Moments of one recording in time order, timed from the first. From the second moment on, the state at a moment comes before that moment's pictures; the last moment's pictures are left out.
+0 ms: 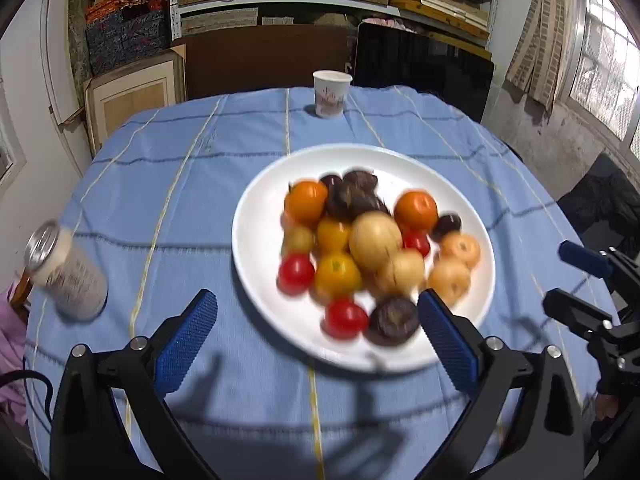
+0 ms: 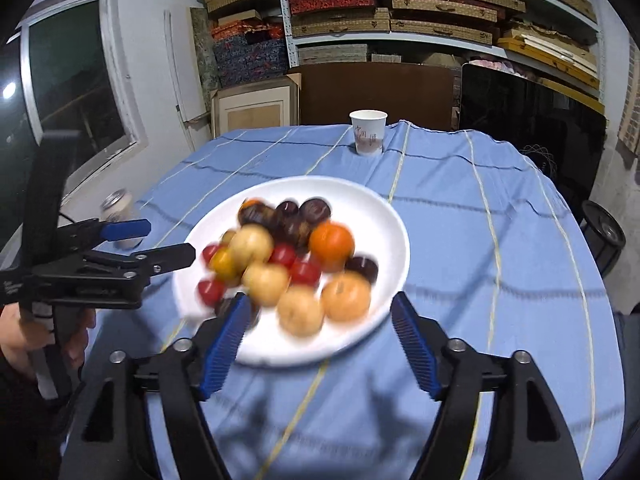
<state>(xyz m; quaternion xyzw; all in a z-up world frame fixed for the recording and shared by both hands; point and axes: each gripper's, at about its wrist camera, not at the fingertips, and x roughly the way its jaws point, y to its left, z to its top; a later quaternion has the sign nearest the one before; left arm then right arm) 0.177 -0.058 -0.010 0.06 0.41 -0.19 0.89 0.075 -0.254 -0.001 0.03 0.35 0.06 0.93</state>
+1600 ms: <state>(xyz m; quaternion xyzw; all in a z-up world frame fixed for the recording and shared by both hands) -0.047 -0.014 0.047 0.04 0.33 -0.13 0.93 -0.116 -0.236 0.041 0.02 0.27 0.00 0.96</state>
